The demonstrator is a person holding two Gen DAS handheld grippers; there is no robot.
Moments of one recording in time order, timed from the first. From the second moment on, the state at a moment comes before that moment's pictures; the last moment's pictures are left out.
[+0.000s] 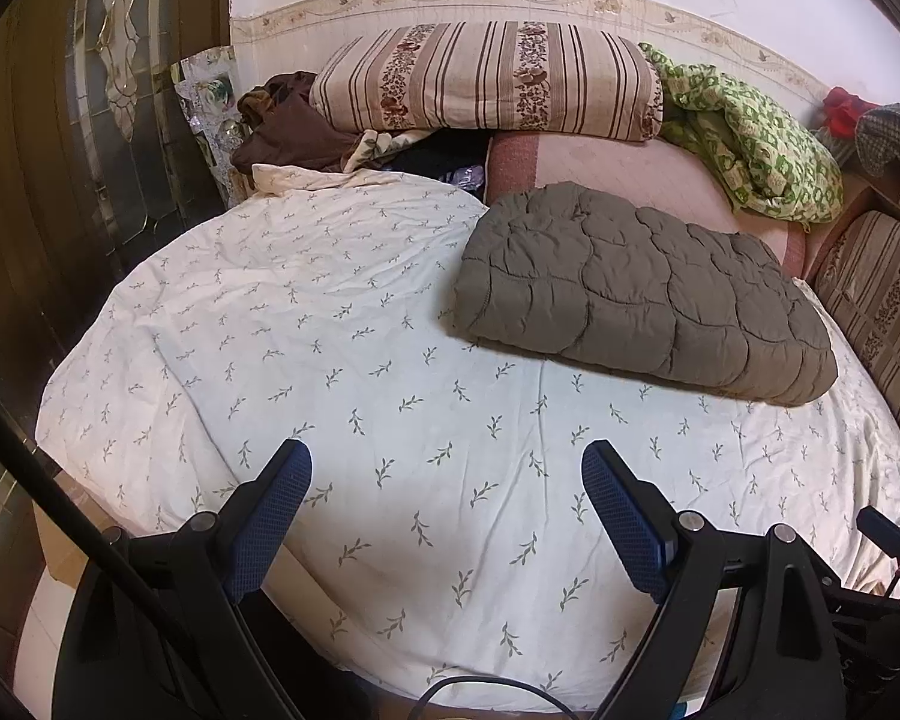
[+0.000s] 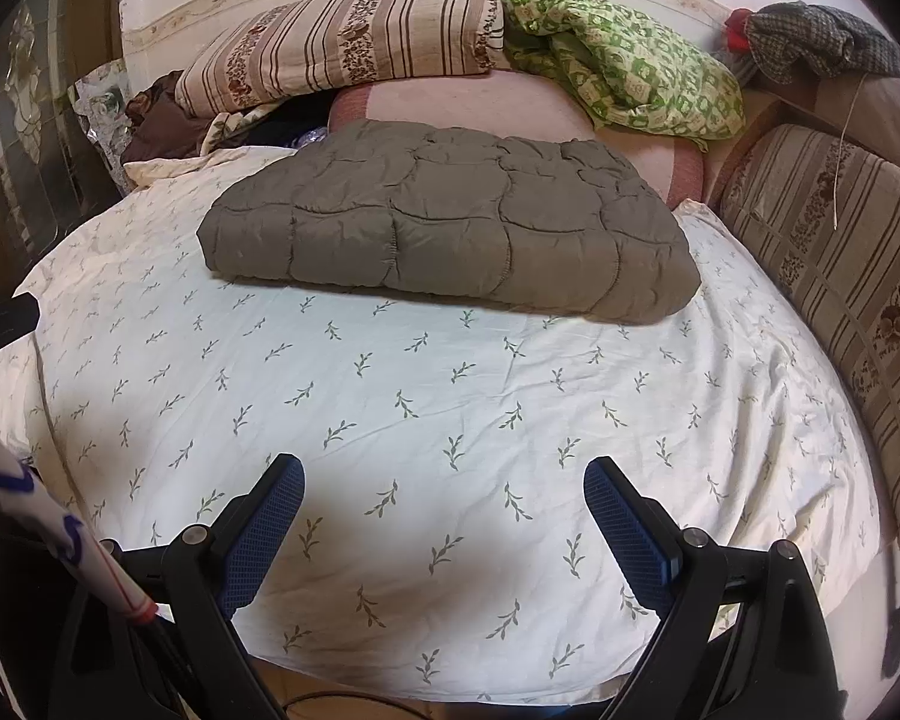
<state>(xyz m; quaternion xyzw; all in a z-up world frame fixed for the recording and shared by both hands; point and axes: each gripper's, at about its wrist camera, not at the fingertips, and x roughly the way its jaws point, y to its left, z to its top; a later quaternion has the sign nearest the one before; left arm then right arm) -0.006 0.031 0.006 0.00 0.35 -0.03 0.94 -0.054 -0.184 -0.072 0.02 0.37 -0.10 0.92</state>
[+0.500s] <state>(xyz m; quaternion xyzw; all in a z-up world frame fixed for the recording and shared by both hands) -0.002 0.024 0.000 0.02 0.36 -0.04 0.93 -0.040 -0.192 -0.061 0.02 0.36 -0.11 0.92</state>
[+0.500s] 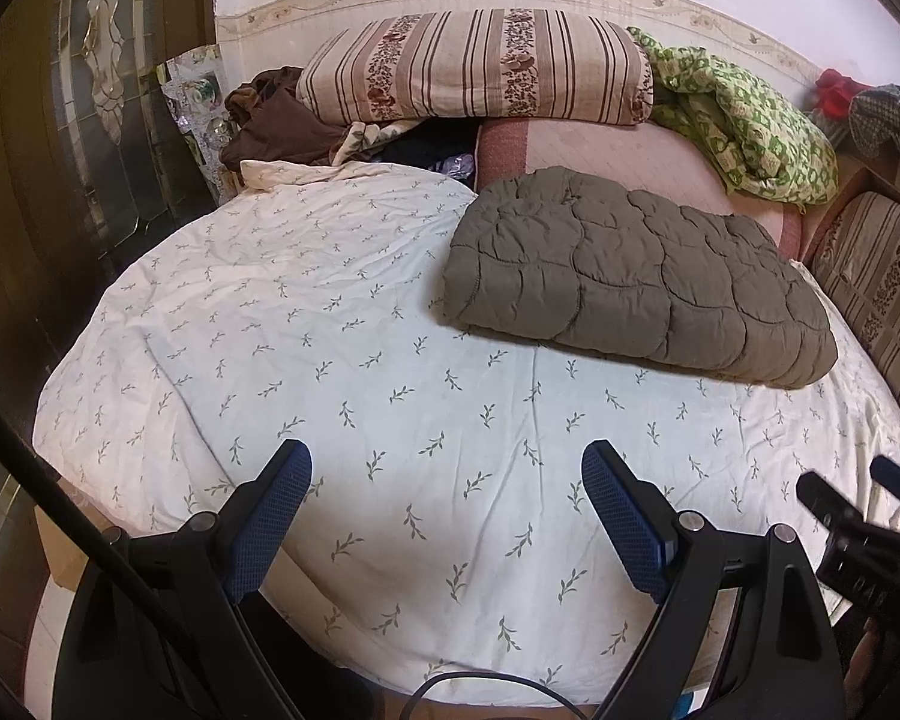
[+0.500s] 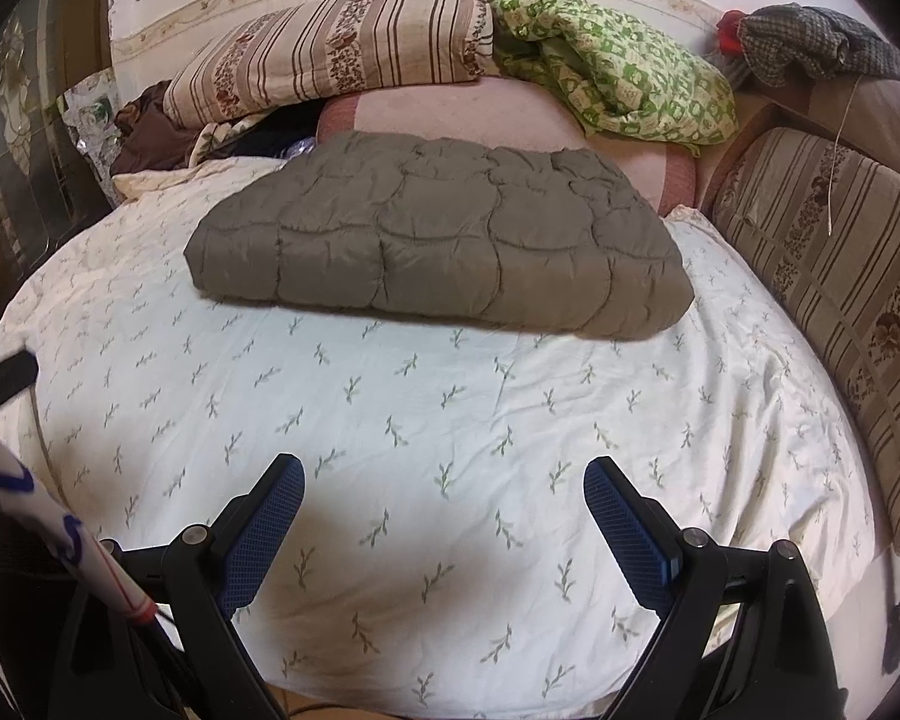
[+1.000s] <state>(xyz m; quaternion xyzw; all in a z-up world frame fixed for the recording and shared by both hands) 0.007 0.016 -0.013 0.02 0.39 -0.06 0.92 -0.032 -0.200 -0.066 0.03 0.37 -0.12 0.92</state>
